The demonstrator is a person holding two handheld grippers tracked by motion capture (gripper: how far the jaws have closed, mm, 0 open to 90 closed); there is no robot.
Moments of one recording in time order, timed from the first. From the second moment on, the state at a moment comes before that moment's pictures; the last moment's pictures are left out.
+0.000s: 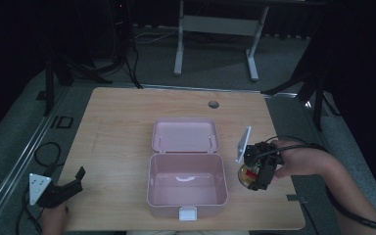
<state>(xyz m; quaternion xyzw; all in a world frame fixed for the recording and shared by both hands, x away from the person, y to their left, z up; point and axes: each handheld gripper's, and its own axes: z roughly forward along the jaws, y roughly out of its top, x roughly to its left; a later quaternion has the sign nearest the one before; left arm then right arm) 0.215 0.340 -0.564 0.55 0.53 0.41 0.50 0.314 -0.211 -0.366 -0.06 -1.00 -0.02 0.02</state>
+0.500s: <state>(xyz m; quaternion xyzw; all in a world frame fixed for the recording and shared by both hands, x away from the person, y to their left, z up) 0.215 0.340 -0.564 0.55 0.53 0.41 0.50 0.308 -0.153 -0.363 0.00 -1.00 -0.04 0.03</state>
